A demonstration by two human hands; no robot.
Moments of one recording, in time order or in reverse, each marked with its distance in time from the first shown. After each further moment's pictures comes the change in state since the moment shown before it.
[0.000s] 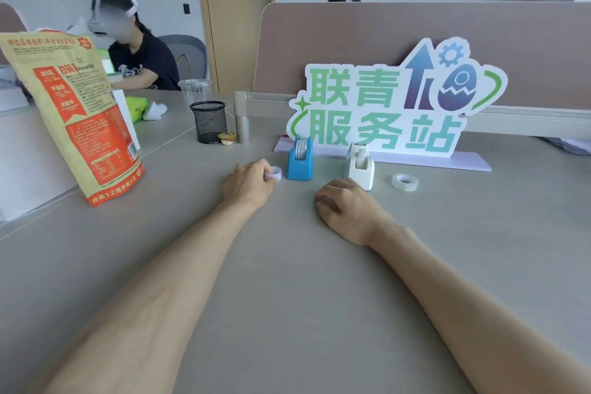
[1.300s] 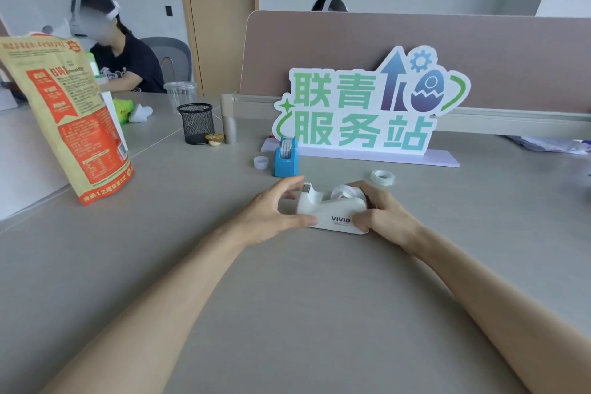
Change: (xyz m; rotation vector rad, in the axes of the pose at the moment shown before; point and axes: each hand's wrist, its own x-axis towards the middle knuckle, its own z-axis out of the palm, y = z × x) left_hand -0.087 0.036 -0.020 -0.685 -0.451 0.242; right_hand -0.065 0.004 -0.057 0.716 -0.111 0.364
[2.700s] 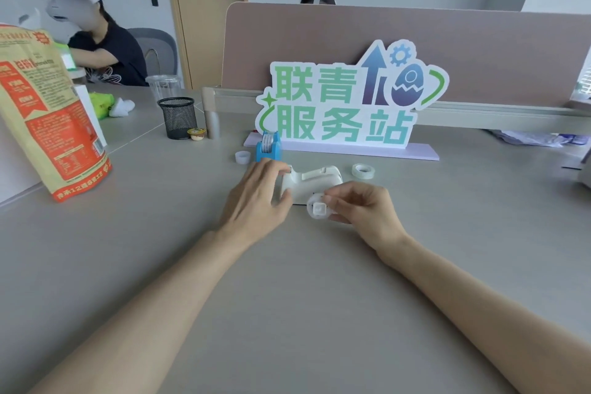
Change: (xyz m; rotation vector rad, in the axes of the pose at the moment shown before) left_hand 0.007 0.007 0.025 0.578 0.493 0.387; right_hand -0.021 0.001 0.010 0.349 0.285 -0.035
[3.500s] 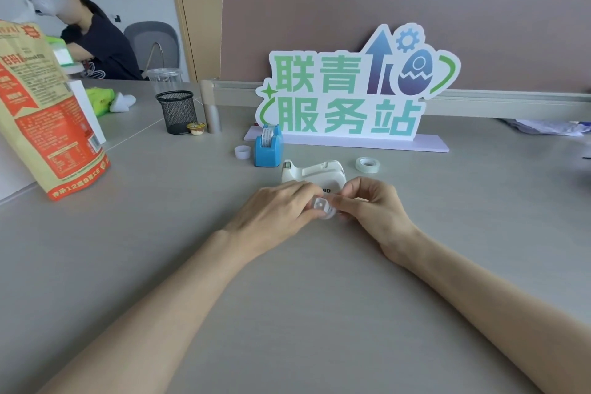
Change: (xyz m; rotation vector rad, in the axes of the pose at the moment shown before) left_hand -0.002 0.028 0.001 0.040 -0.274 0.270; right_hand 0.004 -0.003 -0.006 0.026 -0.009 0.074
